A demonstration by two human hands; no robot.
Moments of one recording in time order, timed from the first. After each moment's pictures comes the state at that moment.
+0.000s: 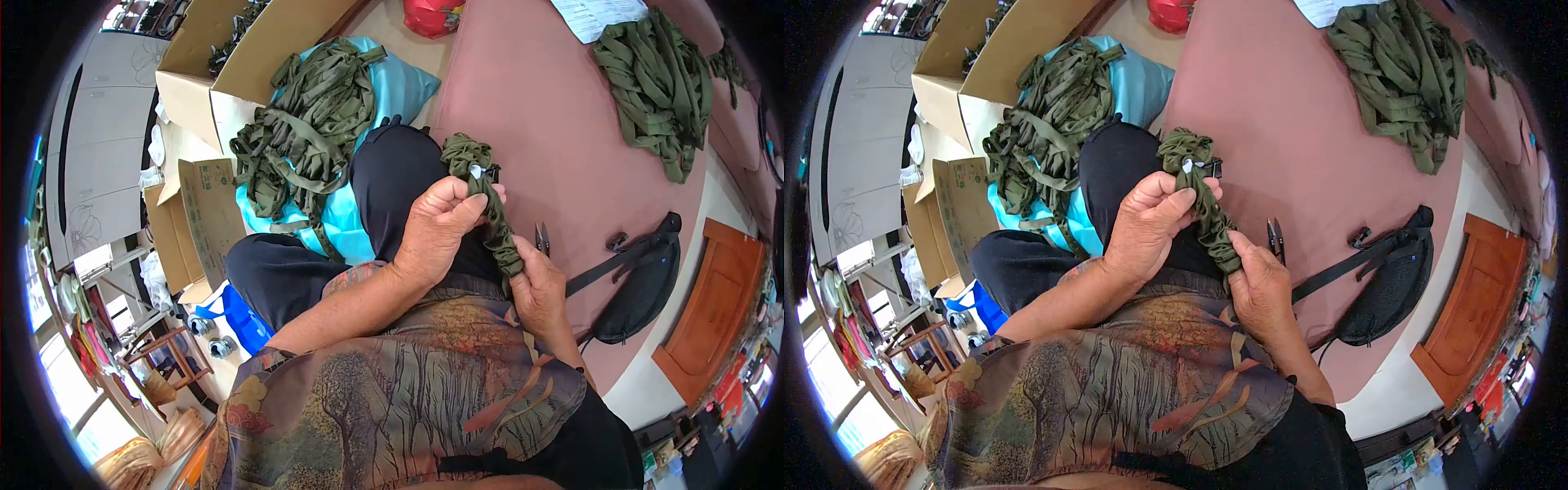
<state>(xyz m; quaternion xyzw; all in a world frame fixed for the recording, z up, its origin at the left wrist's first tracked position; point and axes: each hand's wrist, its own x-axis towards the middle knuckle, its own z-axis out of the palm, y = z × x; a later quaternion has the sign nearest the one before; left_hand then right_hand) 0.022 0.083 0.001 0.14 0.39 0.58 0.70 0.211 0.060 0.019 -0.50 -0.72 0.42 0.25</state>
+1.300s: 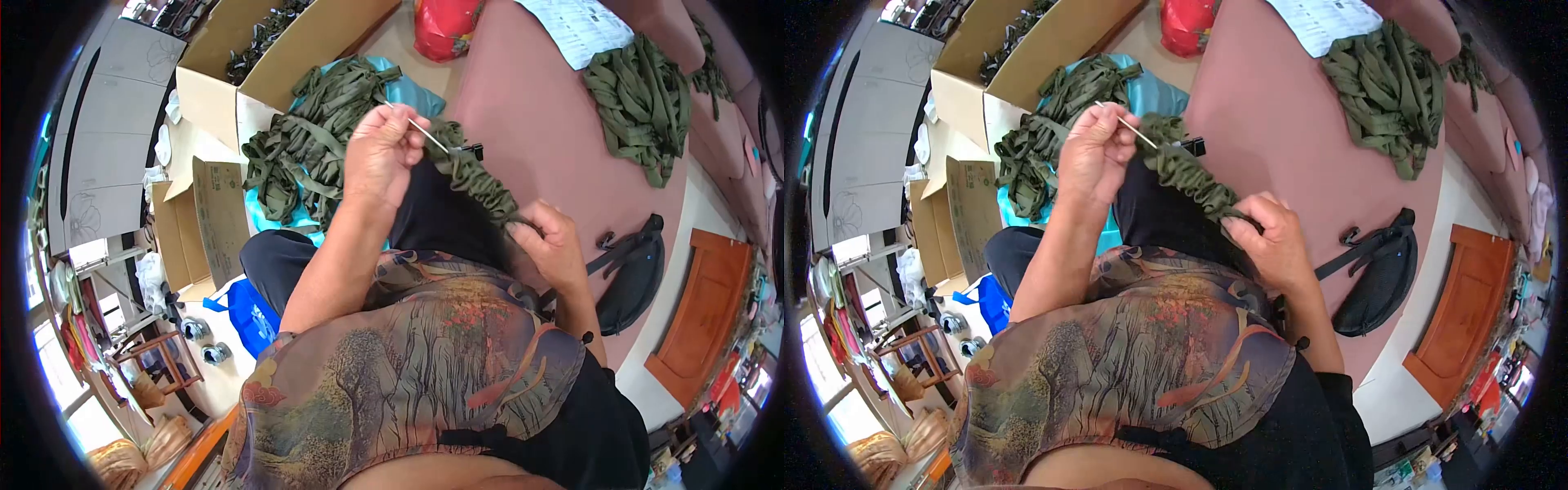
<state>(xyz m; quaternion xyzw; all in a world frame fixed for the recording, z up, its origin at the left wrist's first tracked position) -0.076 0.128 0.047 0.14 0.38 0.68 0.60 0.188 0.112 0.069 -0.48 -0.71 0.47 0.18</state>
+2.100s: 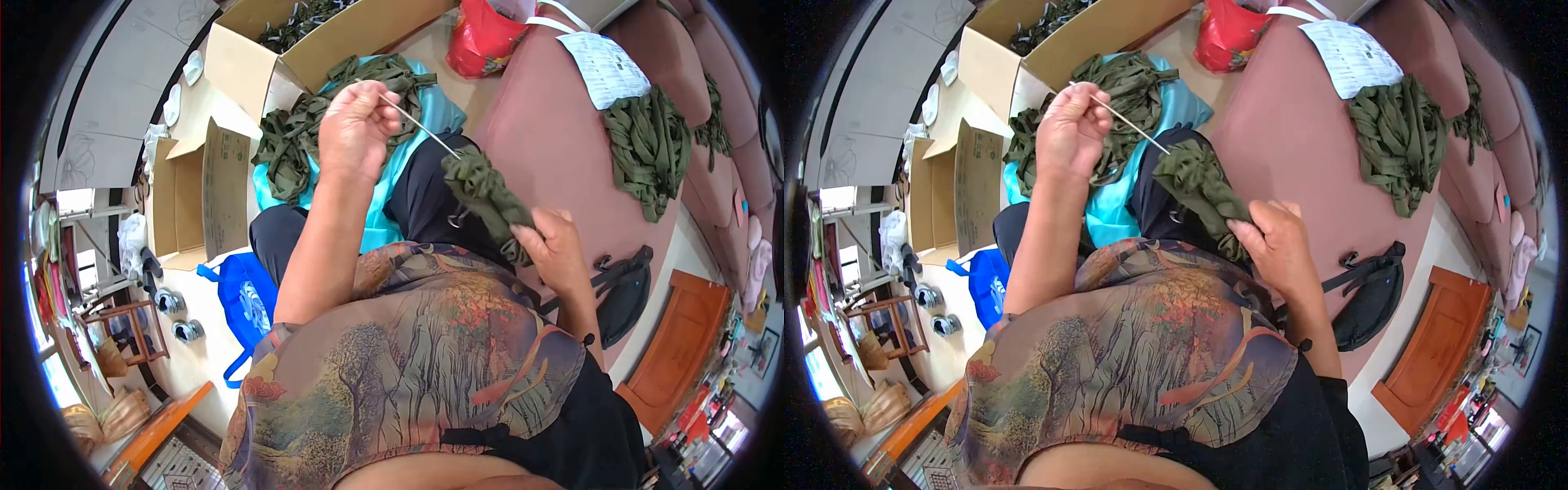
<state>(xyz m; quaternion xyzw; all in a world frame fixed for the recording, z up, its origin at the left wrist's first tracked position) -0.169 0.098 0.063 0.12 0.36 0.77 0.51 0.140 0.106 0.102 -0.41 -0.84 0.34 0.07</state>
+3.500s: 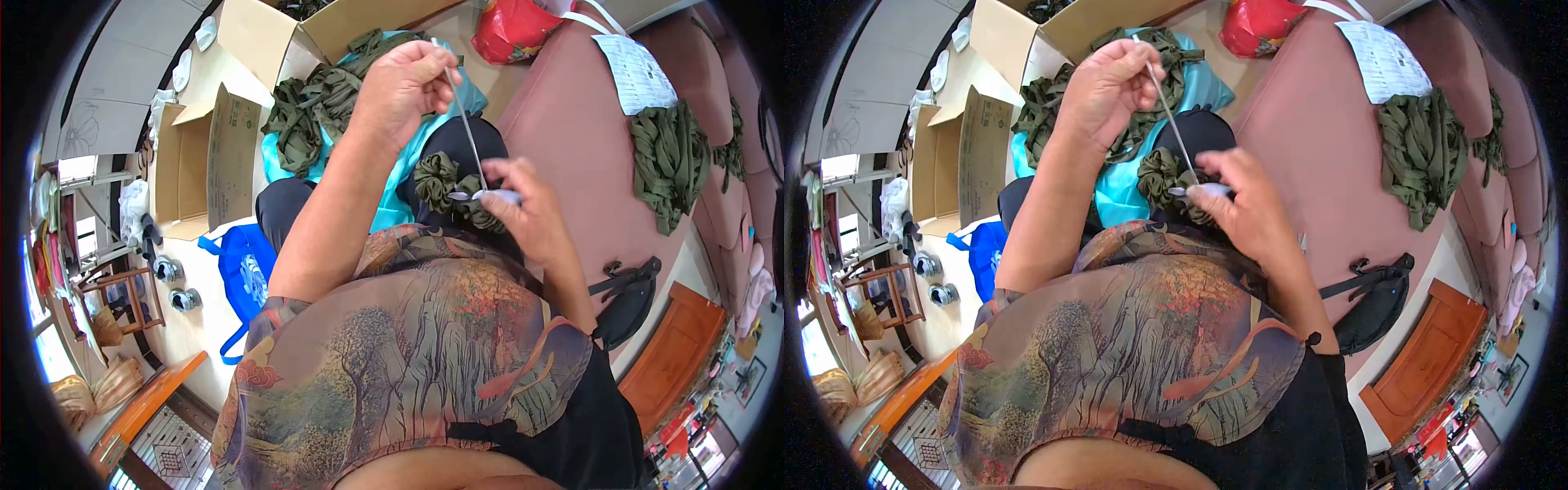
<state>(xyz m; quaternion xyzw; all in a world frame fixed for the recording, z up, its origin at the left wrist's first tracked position) -0.175 0.115 0.074 0.25 0.40 0.67 0.57 0.067 0.116 0.082 -0.31 -0.82 0.45 0.18</state>
